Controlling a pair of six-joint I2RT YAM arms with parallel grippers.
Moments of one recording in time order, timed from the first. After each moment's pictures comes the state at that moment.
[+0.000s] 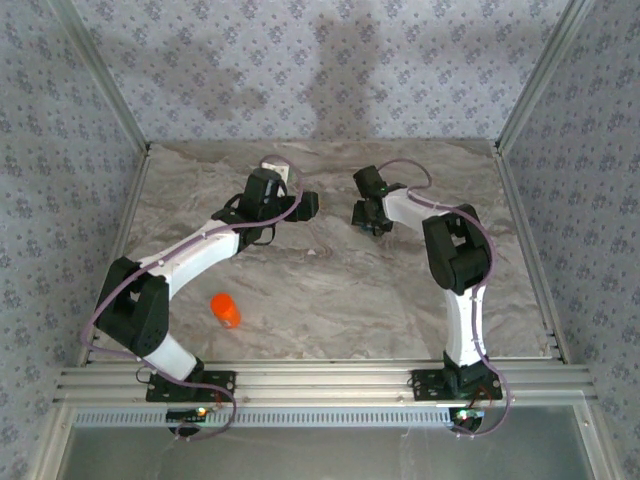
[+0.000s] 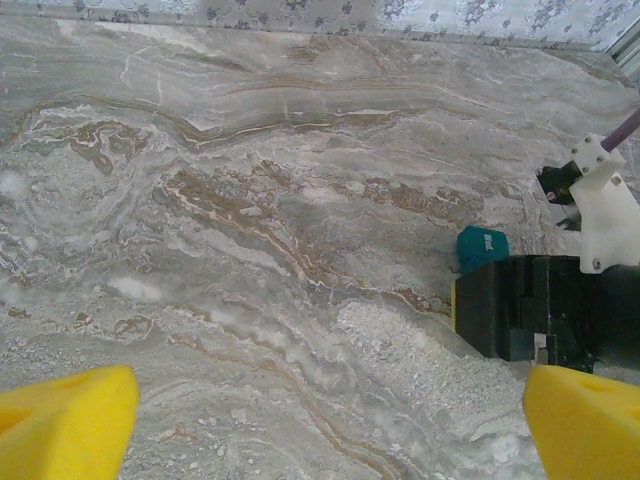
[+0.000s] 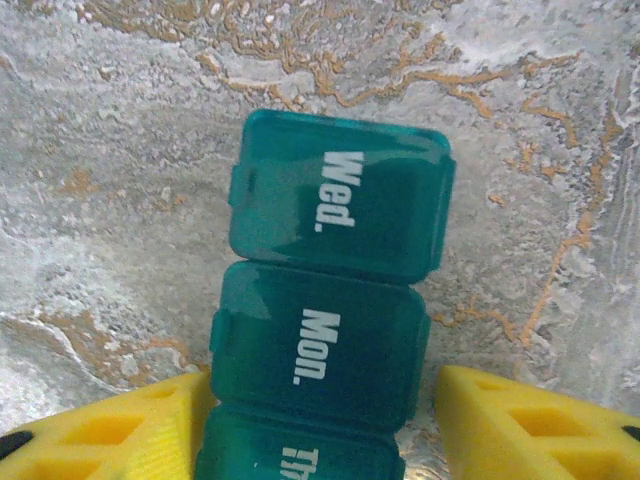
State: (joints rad) left arm -0.57 1.57 1.12 -0.11 -0.04 -0.40; right arm 0.42 2.08 1.47 -0.54 0.15 0.55
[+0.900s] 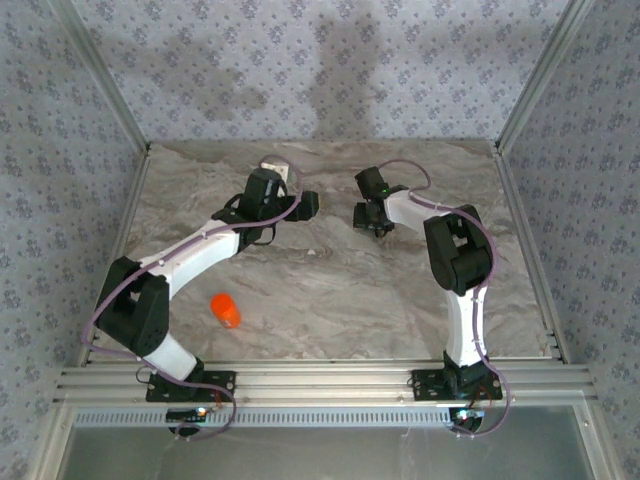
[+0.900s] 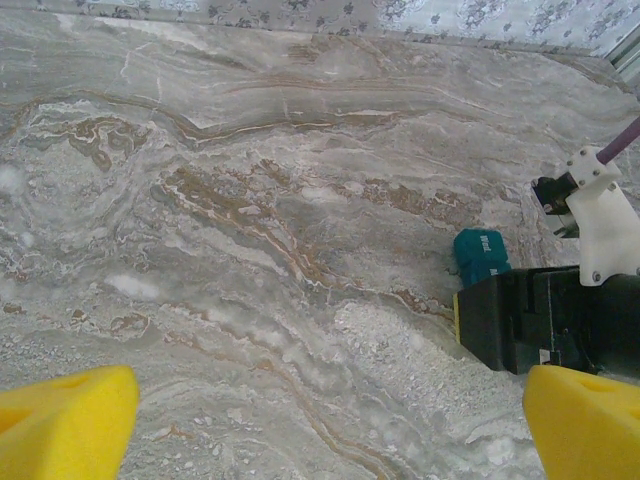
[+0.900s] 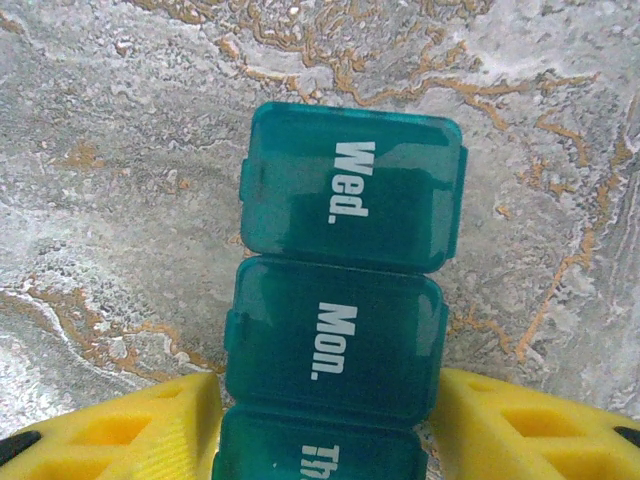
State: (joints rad) left arm -0.57 1.58 1.12 -0.11 -0.04 -0.41; right arm 0.41 2.07 1.44 -0.50 0.14 0.45
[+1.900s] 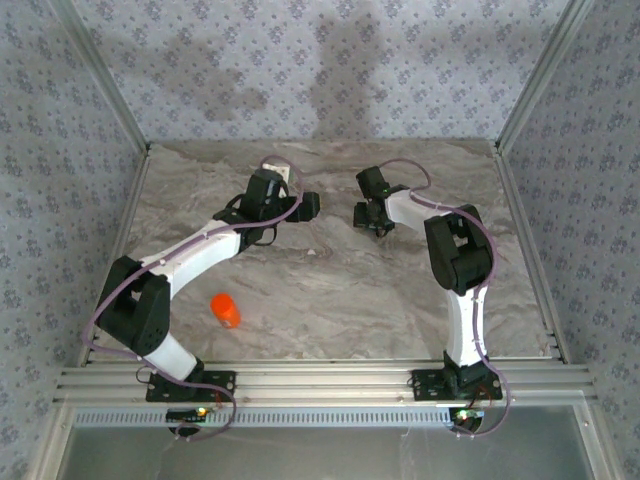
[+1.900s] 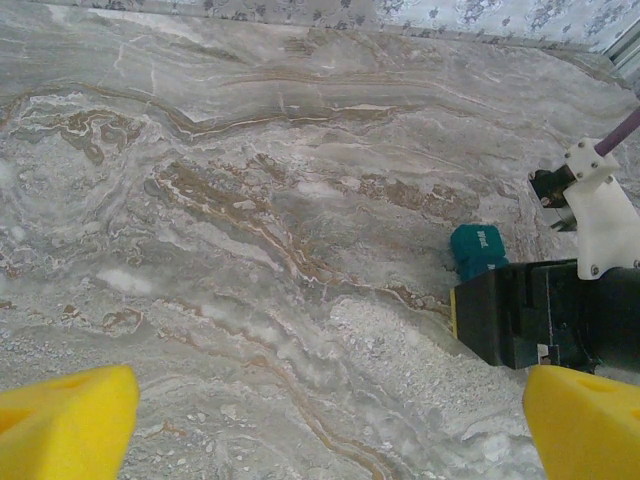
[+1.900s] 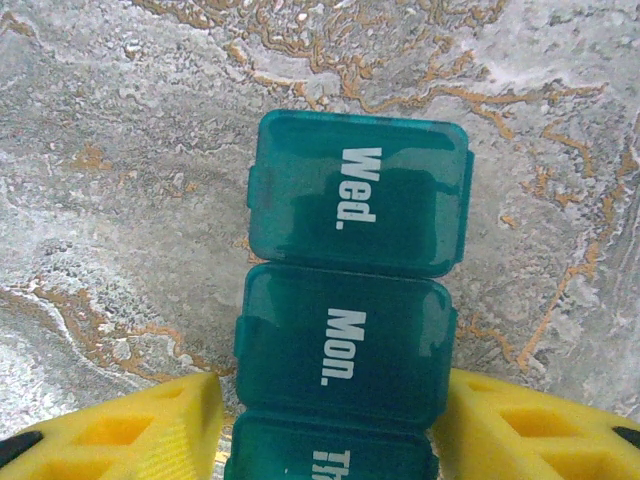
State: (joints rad) left arm -0.58 1.58 1.12 -0.11 -0.04 -0.42; right arm 0.41 2.07 1.44 -0.50 0.13 0.43
